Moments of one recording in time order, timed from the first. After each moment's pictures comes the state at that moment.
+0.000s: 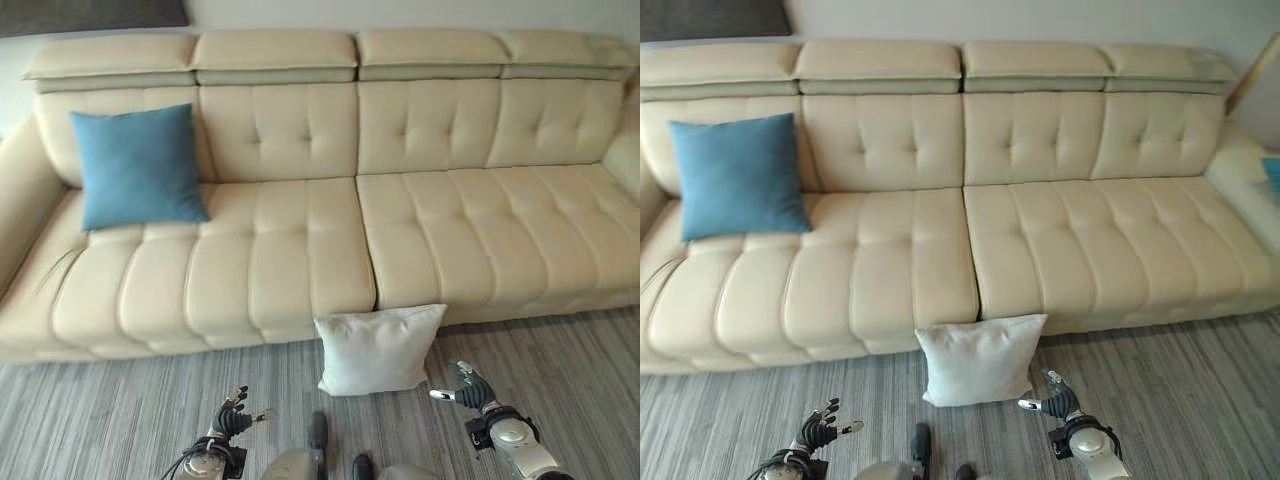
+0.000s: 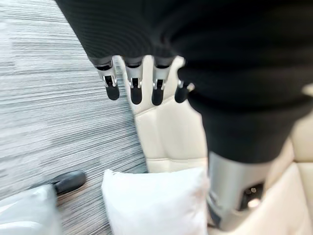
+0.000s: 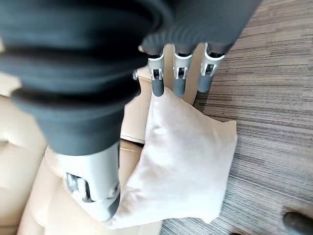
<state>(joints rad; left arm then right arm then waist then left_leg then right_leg) 0.08 0.34 -0.26 0.85 -0.21 -0.17 0.09 -0.03 -0.39 0.32 0.77 0.13 -0.12 -0.08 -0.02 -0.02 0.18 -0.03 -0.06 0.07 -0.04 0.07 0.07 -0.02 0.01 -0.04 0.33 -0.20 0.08</state>
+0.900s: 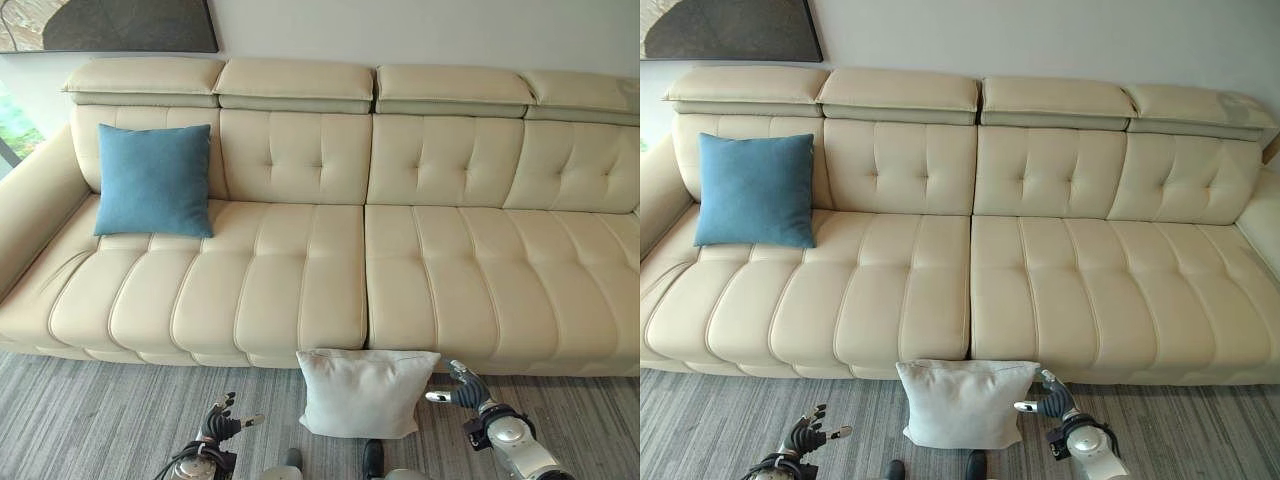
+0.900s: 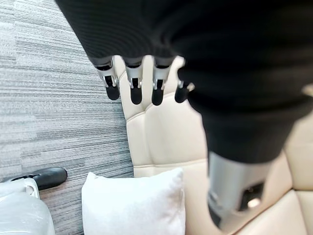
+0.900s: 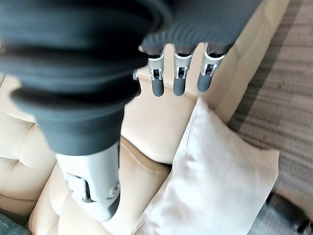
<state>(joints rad) 0.06 0.34 -0.23 0.90 -0.18 -0.16 0.11 -0.03 -0.43 0.34 0.74 0.10 -0.11 -0.07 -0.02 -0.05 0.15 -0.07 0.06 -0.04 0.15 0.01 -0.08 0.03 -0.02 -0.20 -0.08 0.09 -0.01</state>
